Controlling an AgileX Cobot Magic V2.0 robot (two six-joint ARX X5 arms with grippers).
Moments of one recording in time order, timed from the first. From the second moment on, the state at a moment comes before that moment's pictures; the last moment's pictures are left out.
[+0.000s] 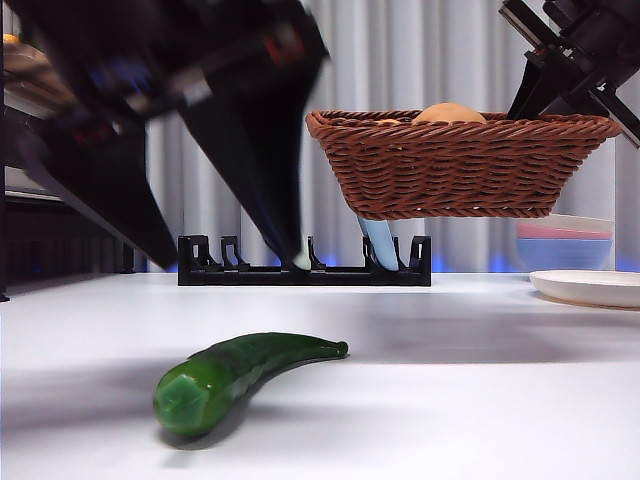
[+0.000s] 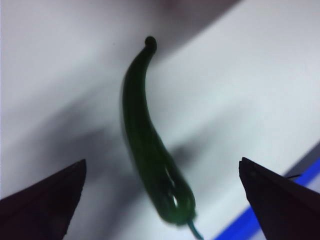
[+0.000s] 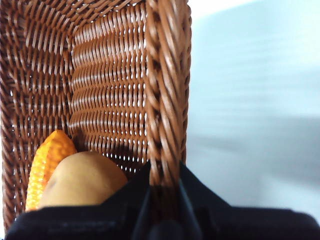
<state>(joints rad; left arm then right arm) -0.95 1.34 0.91 -0.61 -0.11 -0.34 0.10 1.46 1.16 -0.49 -0.58 0.26</state>
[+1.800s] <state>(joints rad) -0.79 1.32 1.43 -0.55 -0.04 -0.19 0.28 1.46 1.16 -0.52 -0.58 0.26</state>
